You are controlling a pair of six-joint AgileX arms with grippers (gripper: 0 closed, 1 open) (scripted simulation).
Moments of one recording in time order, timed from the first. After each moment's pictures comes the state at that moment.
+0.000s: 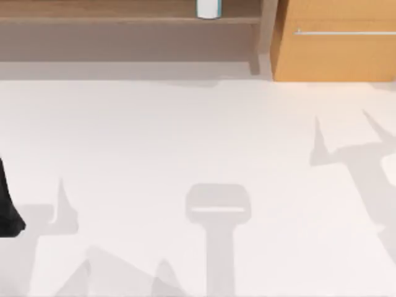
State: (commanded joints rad) left arm 0.00 0.00 0.00 0.00 0.00 0.00; right arm 0.35 0.68 0.57 0.42 0.17 -0.03
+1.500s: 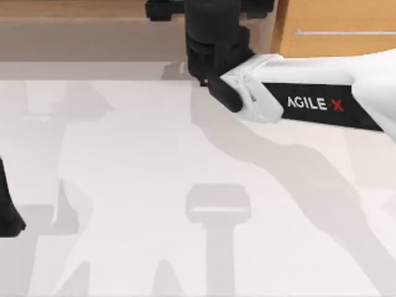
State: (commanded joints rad) left arm 0.00 0.00 0.00 0.00 0.00 0.00; right arm 0.68 2.28 1.65 0.63 0.71 -0.01
